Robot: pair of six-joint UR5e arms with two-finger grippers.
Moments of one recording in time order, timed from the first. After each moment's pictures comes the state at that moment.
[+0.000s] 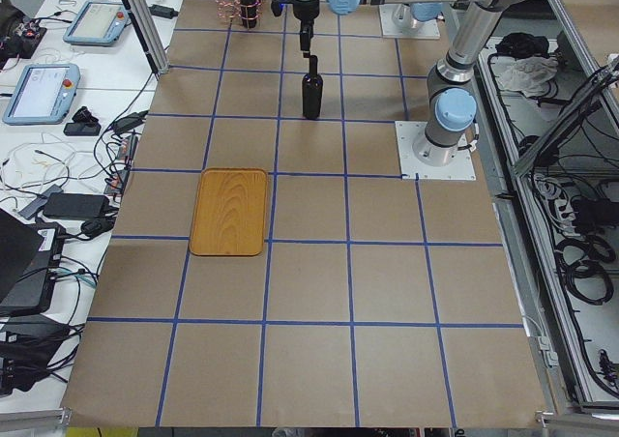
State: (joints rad) left arm -1.65 -1.54 -1.75 -1.48 1.54 0.01; right arm 1.62 -1.54 1.37 -1.45 -1.56 0.07
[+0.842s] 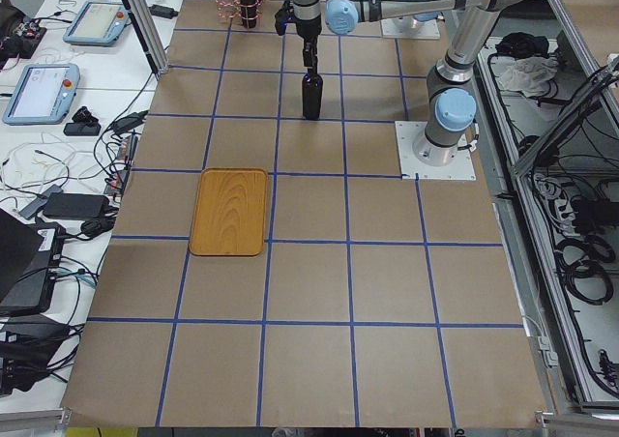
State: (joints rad) left arm -1.65 -1.56 -1.83 -1.44 1.55 0.04; right arm 1.61 -1.55 1.39 -1.48 -1.59 0.06
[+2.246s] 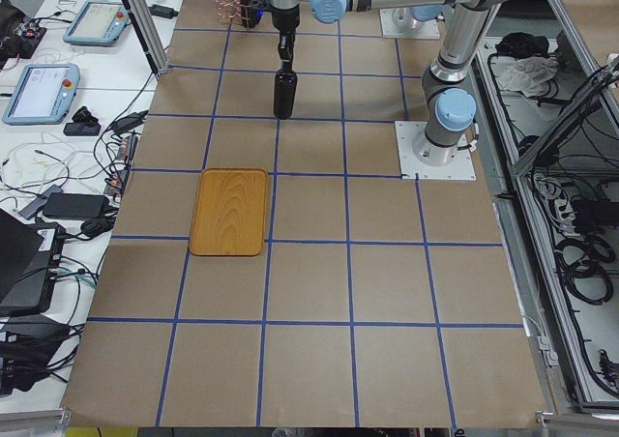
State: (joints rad) left arm -1.48 -1.65 -1.56 -1.50 1.62 0.23; right arm 1.61 -1.55 1.40 -1.48 -1.60 0.06
